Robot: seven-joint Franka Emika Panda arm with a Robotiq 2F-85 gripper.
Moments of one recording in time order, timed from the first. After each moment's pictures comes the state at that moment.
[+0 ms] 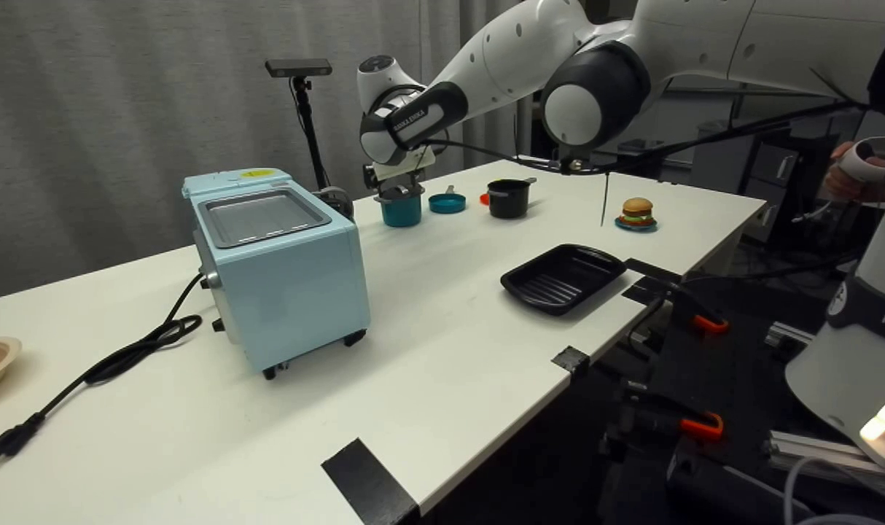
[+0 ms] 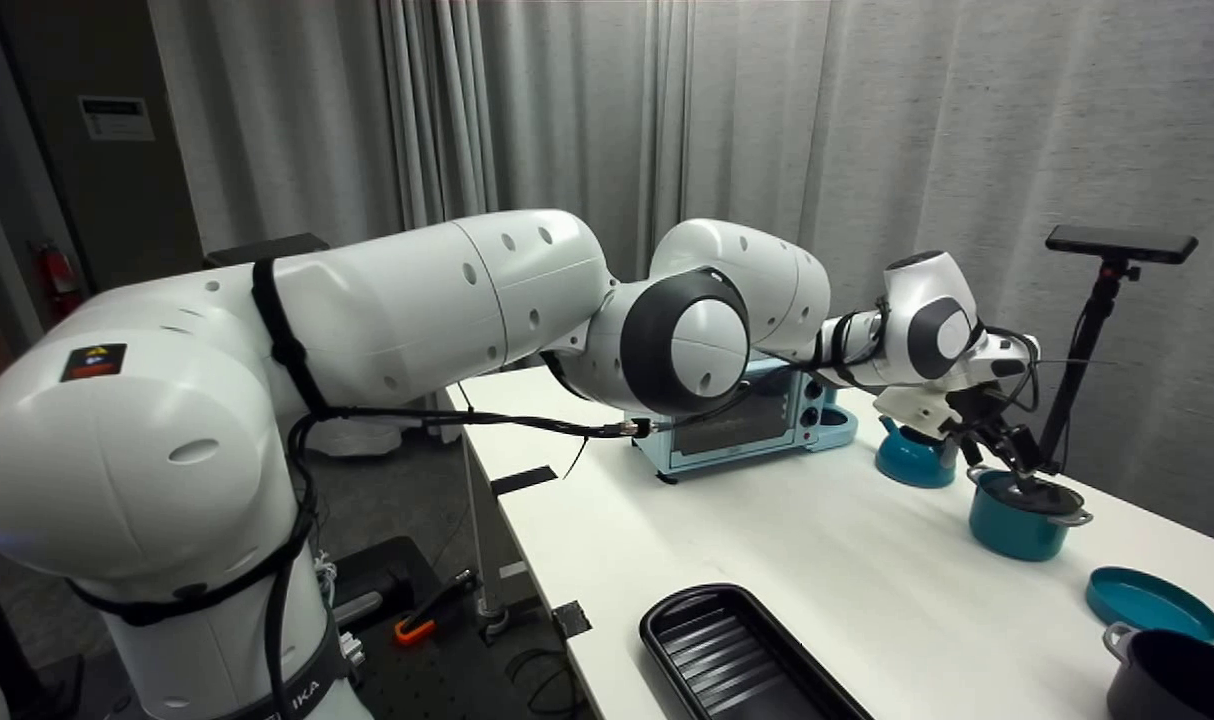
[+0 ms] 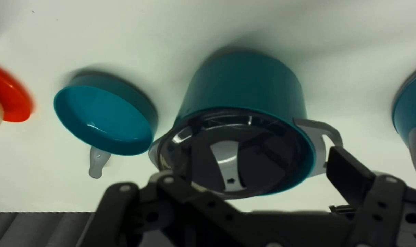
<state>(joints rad) -0.09 1.40 -0.29 -0.54 -0.14 2.31 0.54</state>
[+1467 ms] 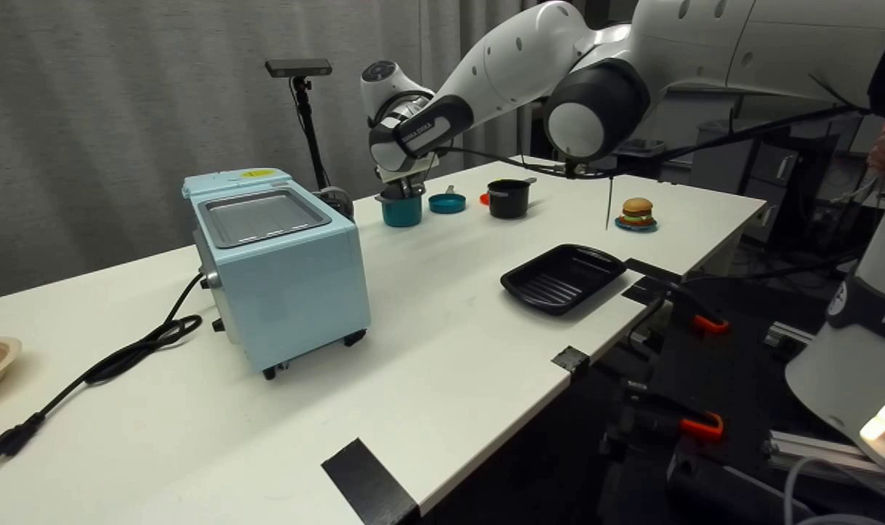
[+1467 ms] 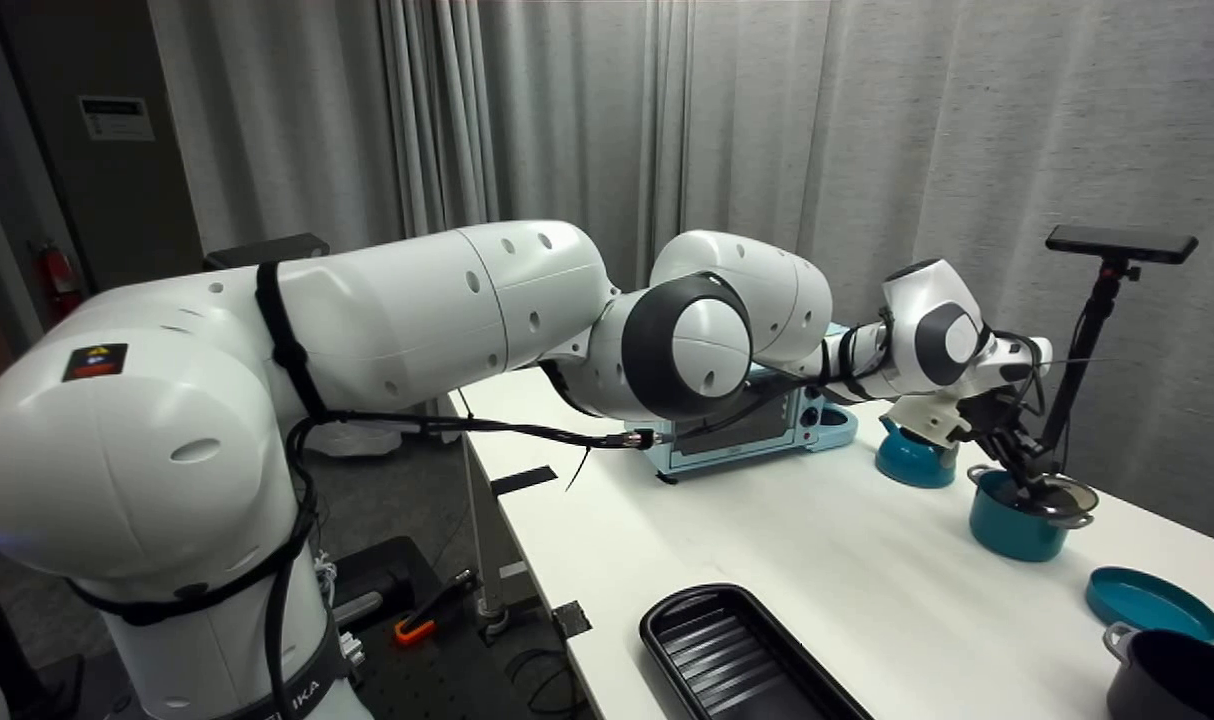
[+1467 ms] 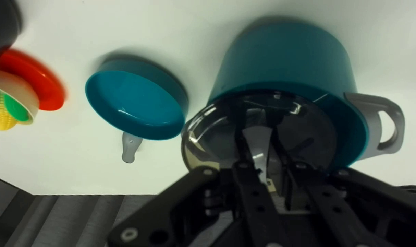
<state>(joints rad) -0.09 1.43 -0.38 -0.51 -0.16 2.34 0.65</state>
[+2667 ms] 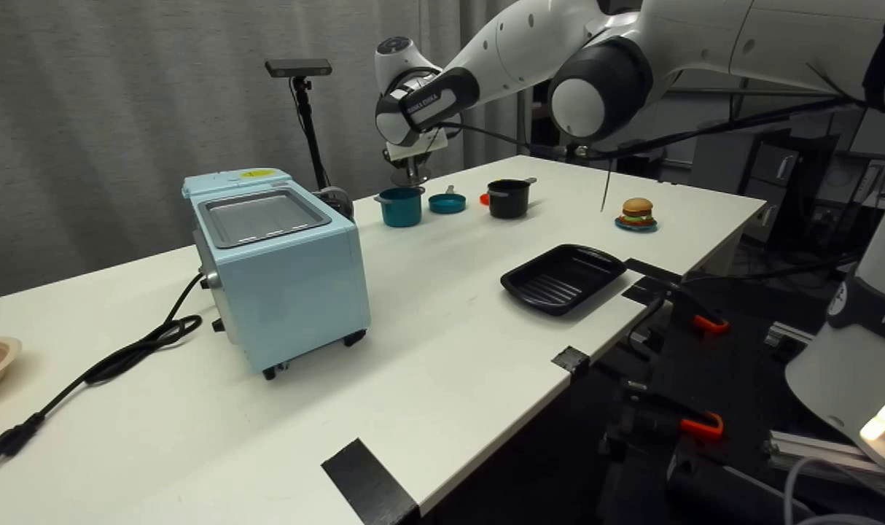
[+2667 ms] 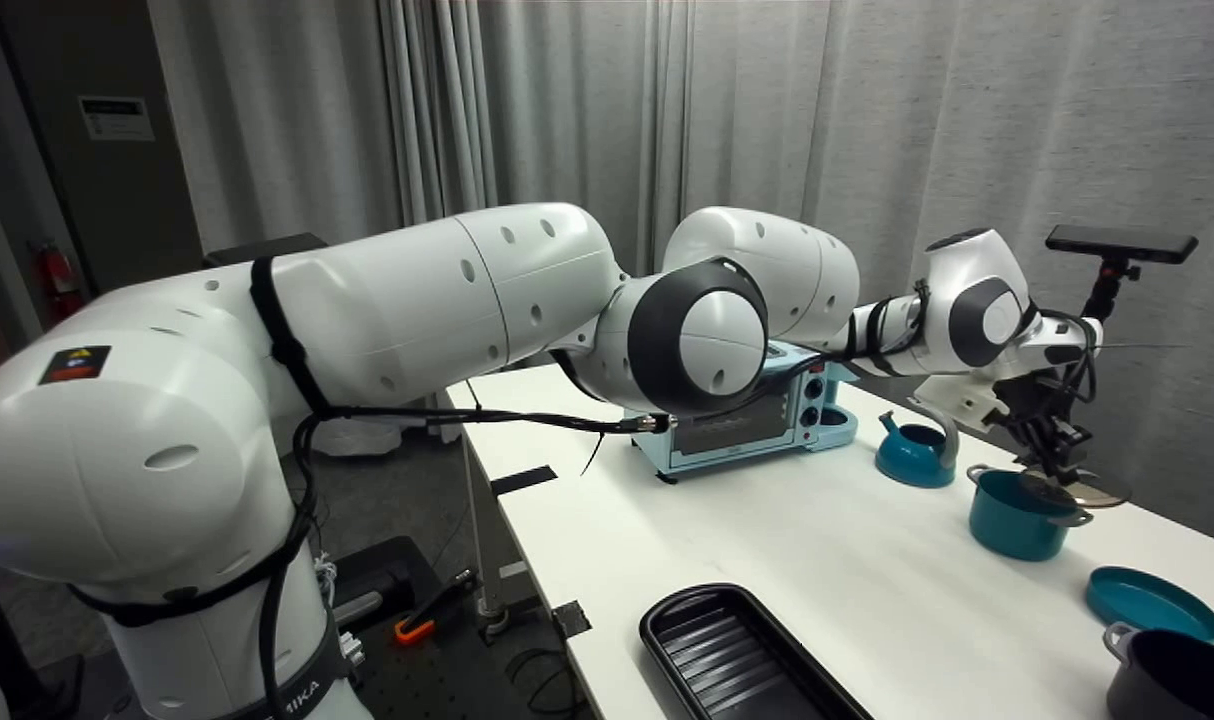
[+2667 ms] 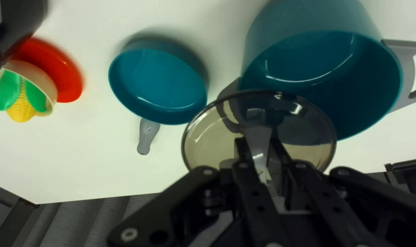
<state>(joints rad) -0.15 1.37 -0.31 -0.51 -0.12 2.29 0.57</state>
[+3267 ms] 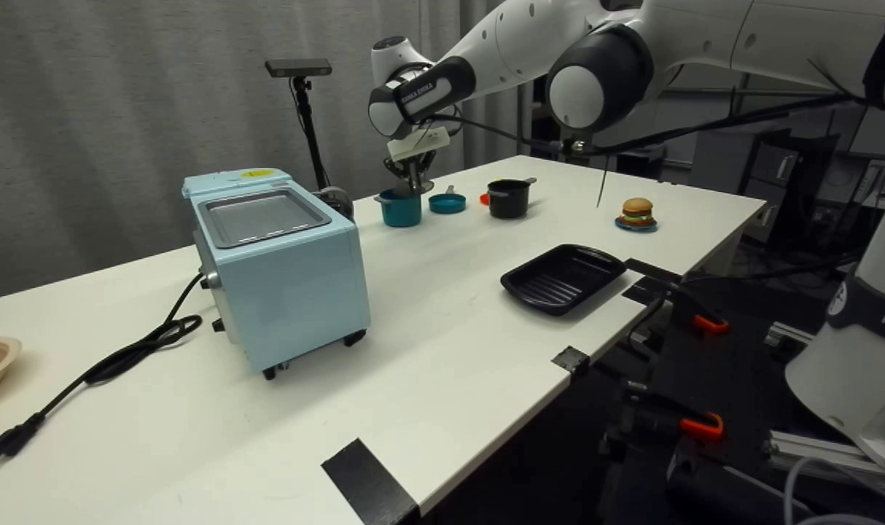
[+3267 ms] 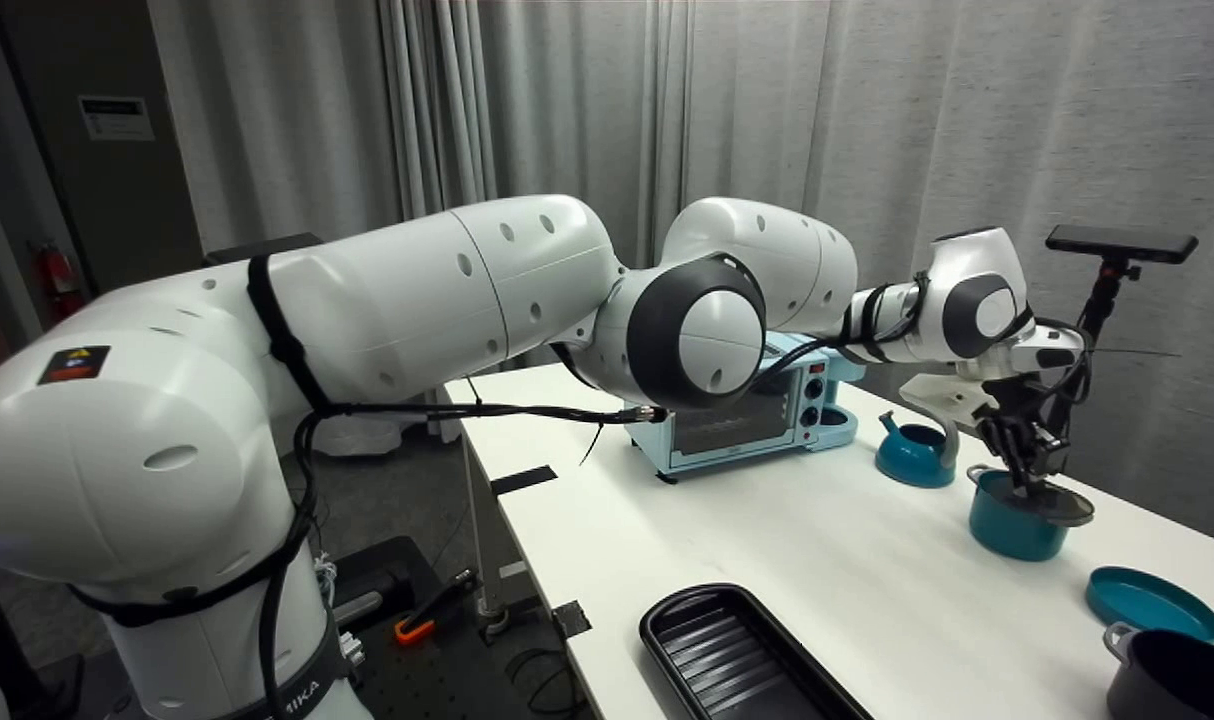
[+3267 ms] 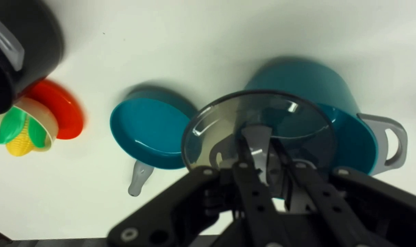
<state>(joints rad) -0.15 1.35 -0.25 -0.52 -0.10 2.14 0.47</state>
